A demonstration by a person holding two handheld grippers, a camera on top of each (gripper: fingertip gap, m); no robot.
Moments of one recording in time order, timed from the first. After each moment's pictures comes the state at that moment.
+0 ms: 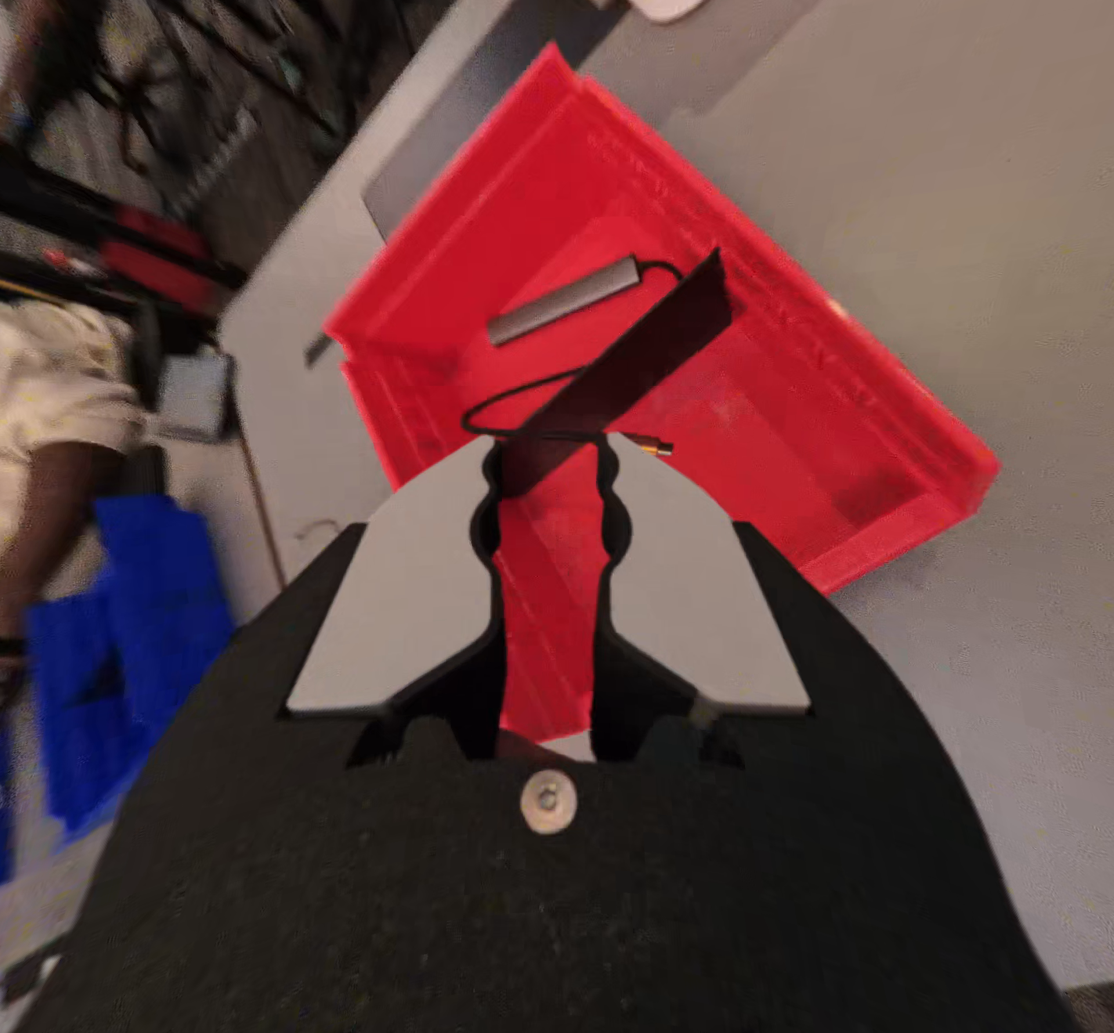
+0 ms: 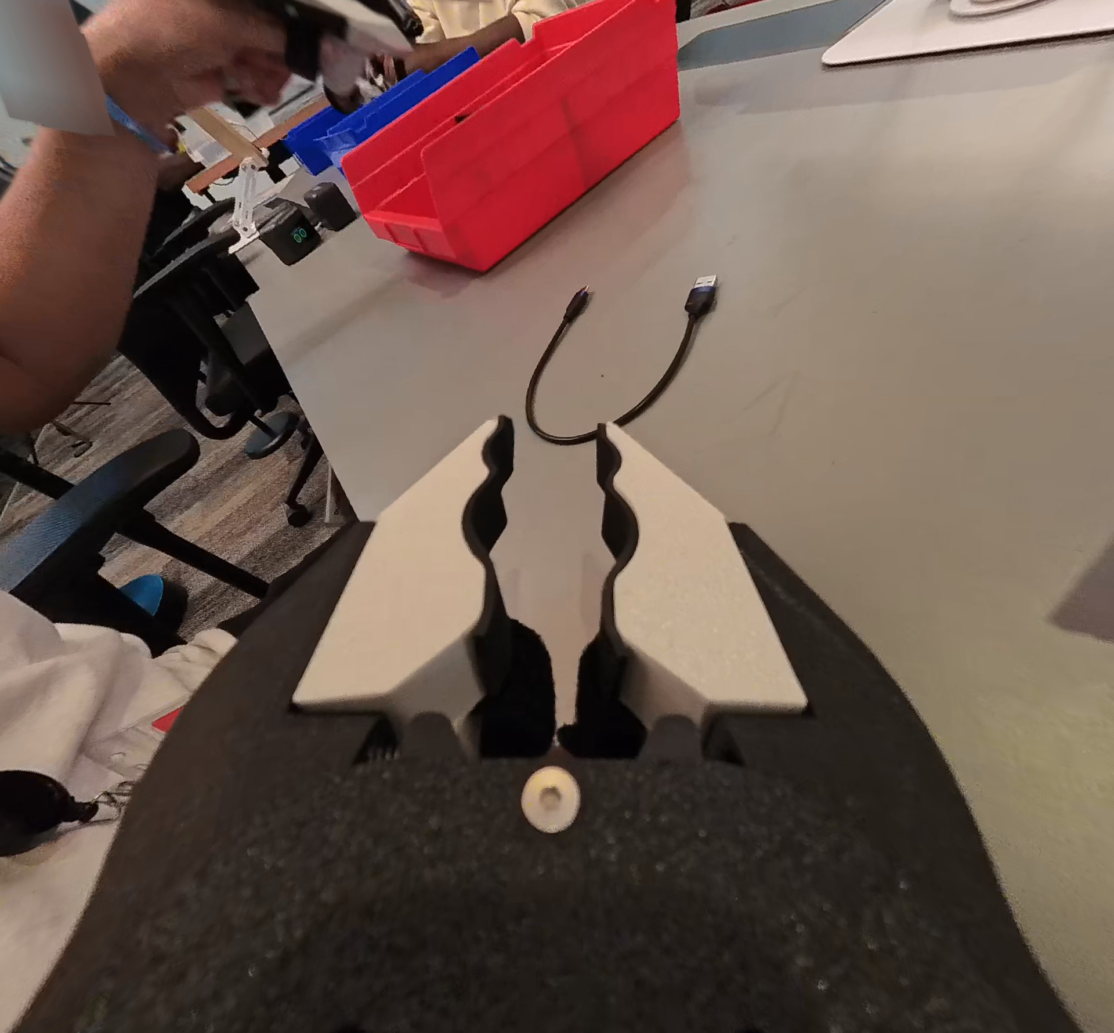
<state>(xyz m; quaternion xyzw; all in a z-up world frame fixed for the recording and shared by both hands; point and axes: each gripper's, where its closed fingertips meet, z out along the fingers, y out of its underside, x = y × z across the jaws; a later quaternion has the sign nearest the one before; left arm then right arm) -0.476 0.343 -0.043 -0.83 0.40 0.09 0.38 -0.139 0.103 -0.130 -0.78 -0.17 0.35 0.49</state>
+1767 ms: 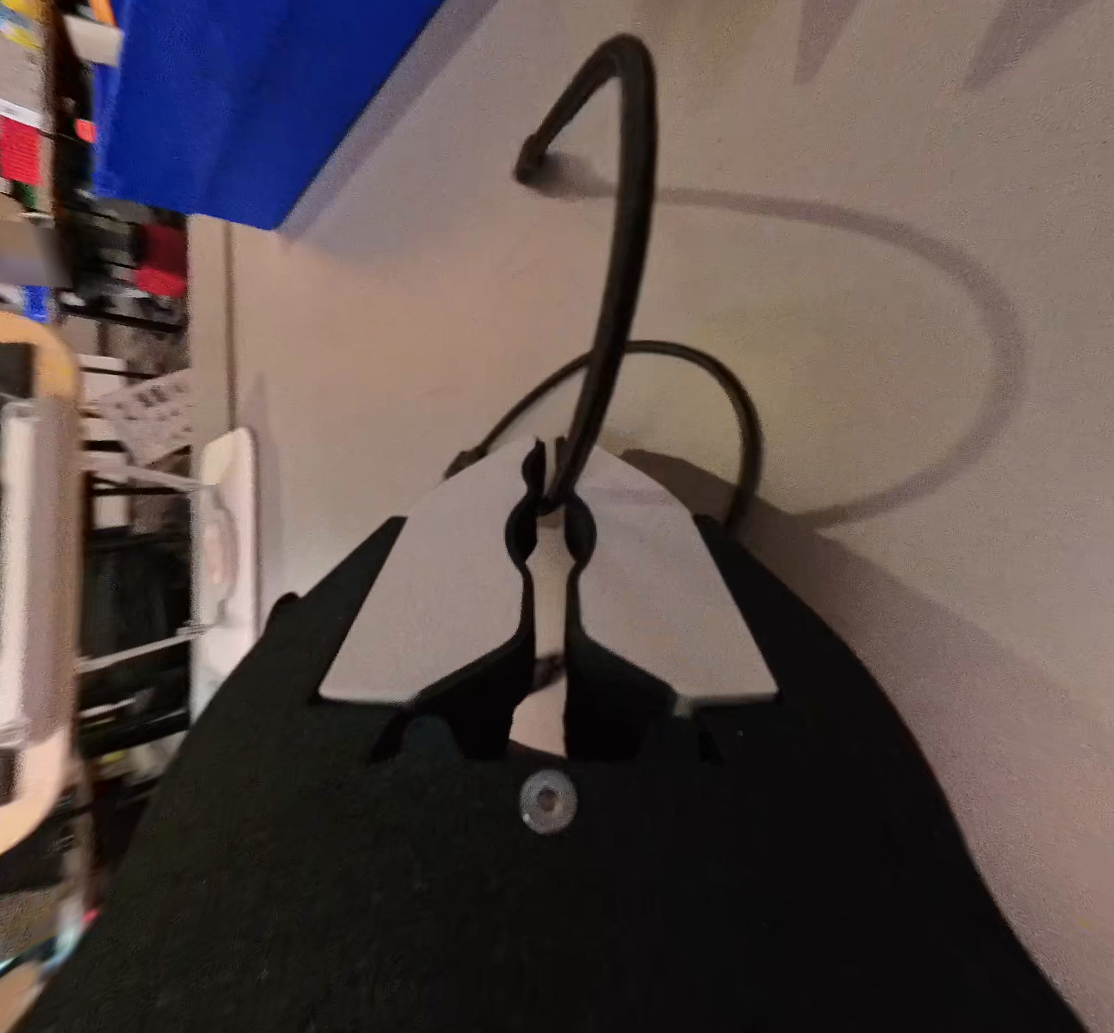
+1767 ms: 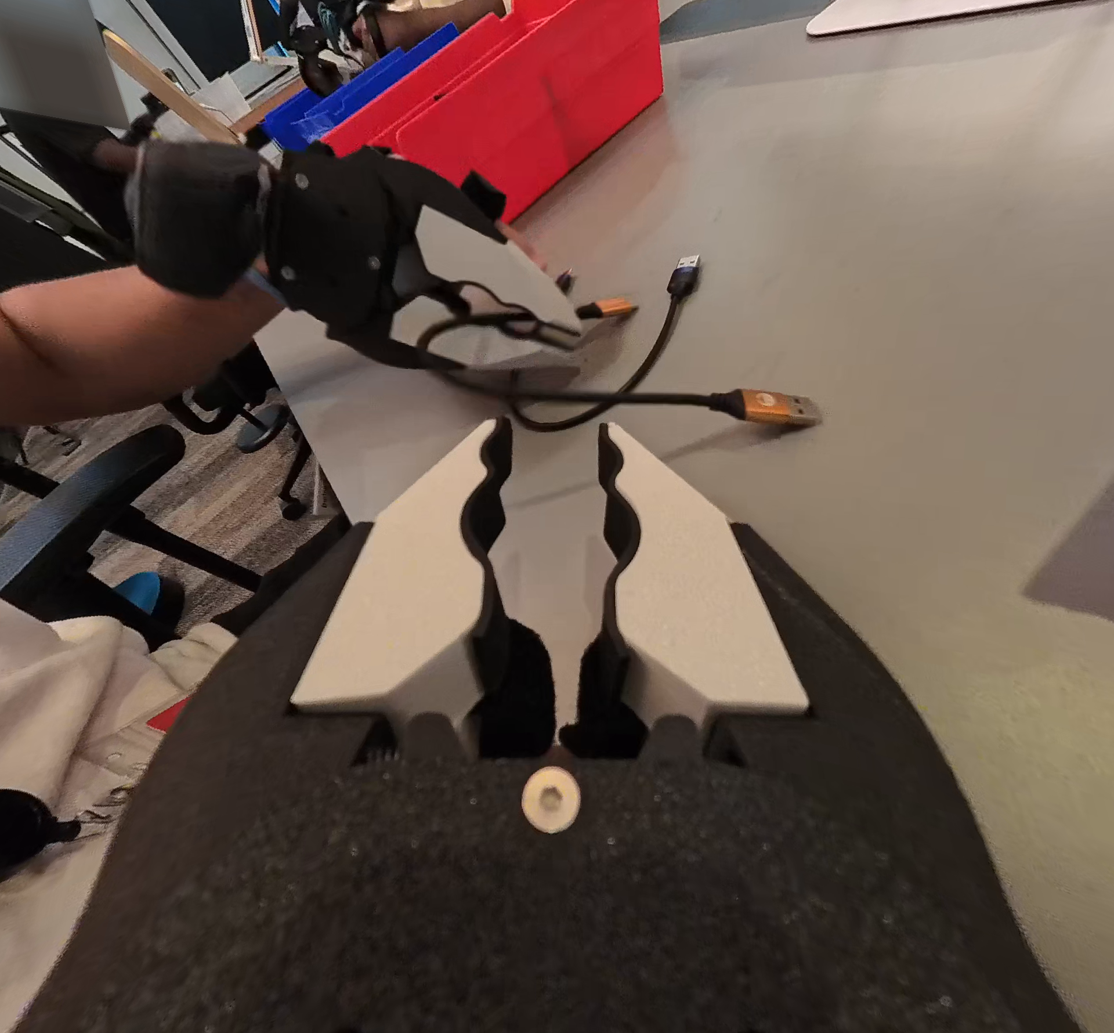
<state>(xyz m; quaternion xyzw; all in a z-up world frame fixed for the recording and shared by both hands) -0.198 0.175 -0.183 -0.45 0.79 -0.03 0.42 -0.132 0.105 -0.137 -0.79 -0.16 0.35 0.48</state>
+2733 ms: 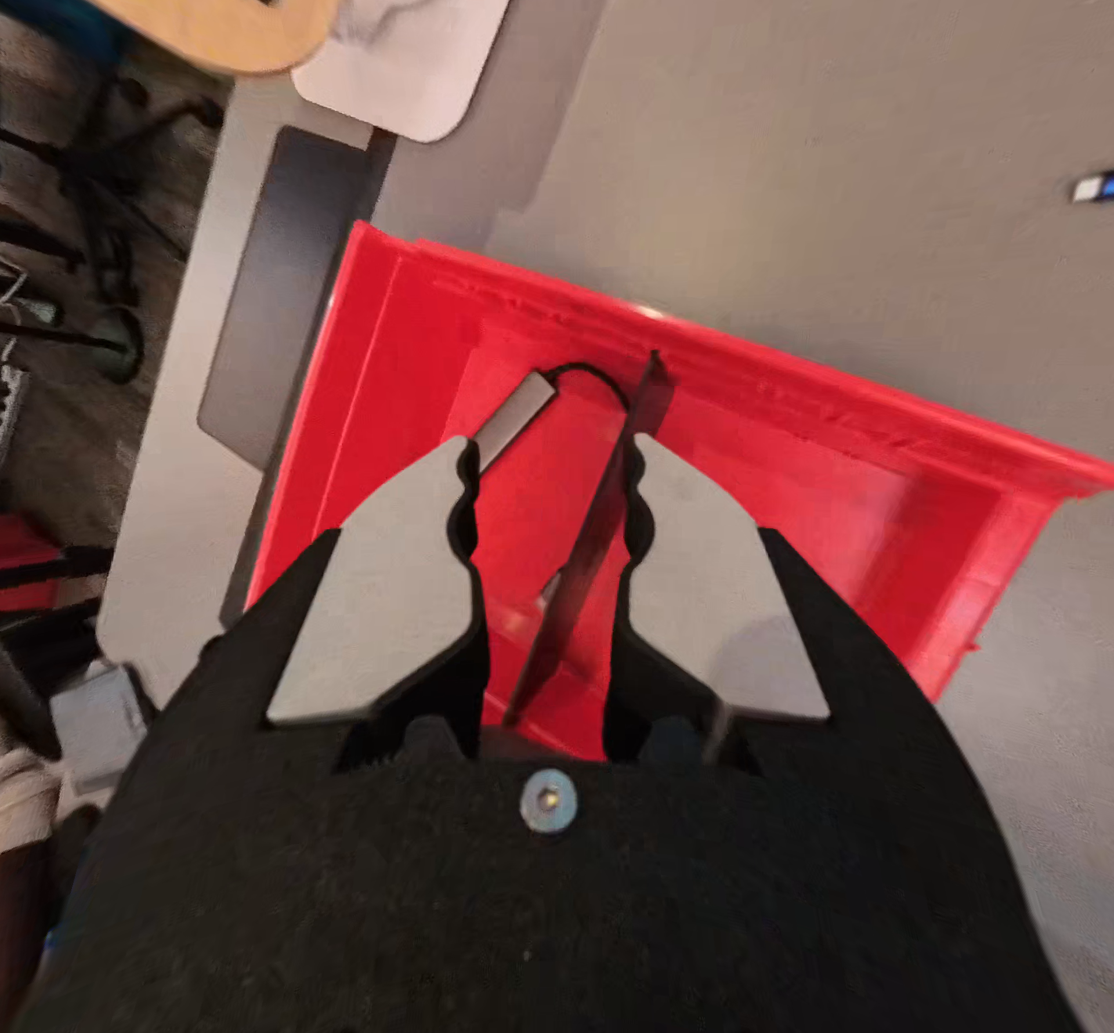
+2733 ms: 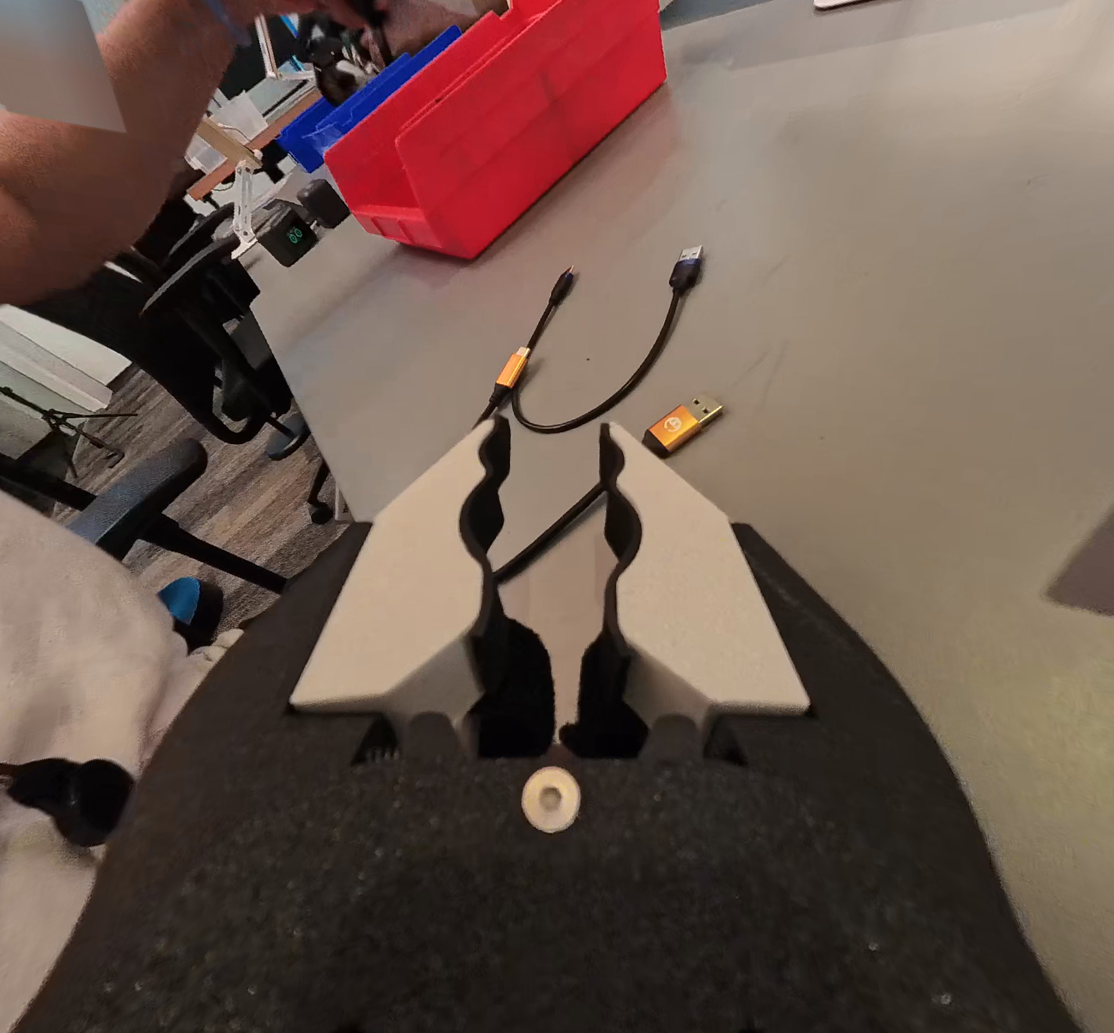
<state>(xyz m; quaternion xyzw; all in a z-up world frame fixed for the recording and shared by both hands) -0.421 0.402 -0.073 -0.71 0.63 -0.02 0.30 -0.132 0.109 -0.139 -0.79 -0.15 0.37 0.47</state>
